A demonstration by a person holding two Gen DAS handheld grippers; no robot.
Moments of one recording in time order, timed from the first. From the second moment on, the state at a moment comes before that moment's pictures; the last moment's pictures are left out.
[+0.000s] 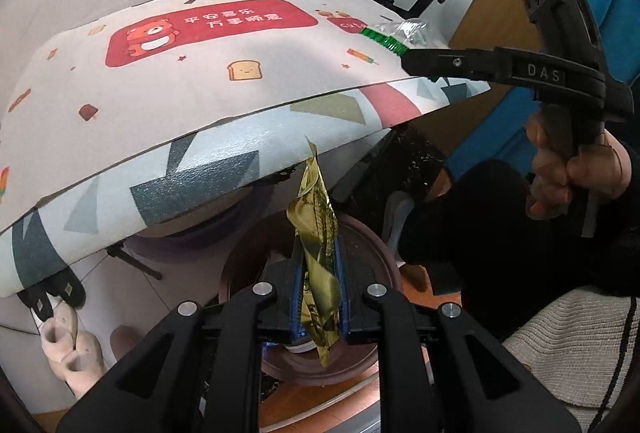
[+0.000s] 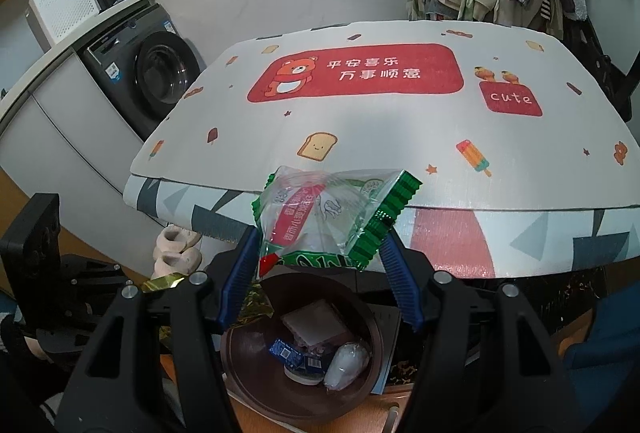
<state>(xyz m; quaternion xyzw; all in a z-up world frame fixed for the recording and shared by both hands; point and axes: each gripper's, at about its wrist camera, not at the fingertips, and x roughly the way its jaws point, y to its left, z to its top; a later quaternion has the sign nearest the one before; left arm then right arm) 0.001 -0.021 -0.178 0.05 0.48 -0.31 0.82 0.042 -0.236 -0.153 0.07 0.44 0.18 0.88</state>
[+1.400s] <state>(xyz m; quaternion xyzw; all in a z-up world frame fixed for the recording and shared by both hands) 0.013 0.031 -0.126 0.02 0.40 -0.17 0.90 0.022 -0.177 -0.230 0.02 0.54 0.23 0.81</state>
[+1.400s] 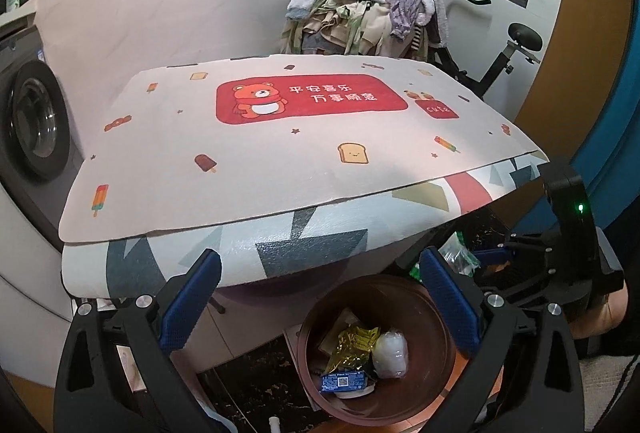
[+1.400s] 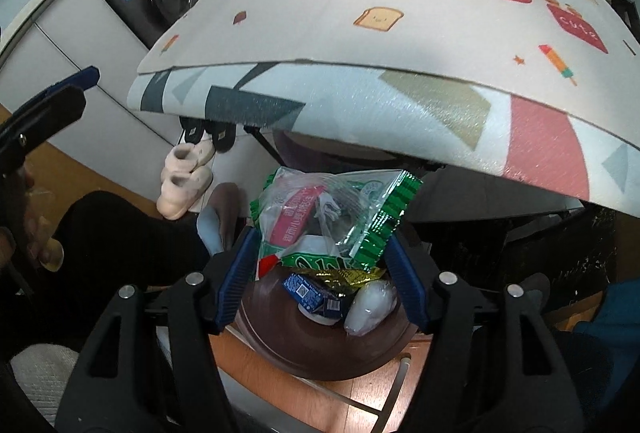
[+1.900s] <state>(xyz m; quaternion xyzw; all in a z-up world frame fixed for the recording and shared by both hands) 0.014 0.031 -0.130 0.02 0.40 -0.17 0.90 0.023 -0.178 -0.240 0.01 0.56 0.21 0.80</state>
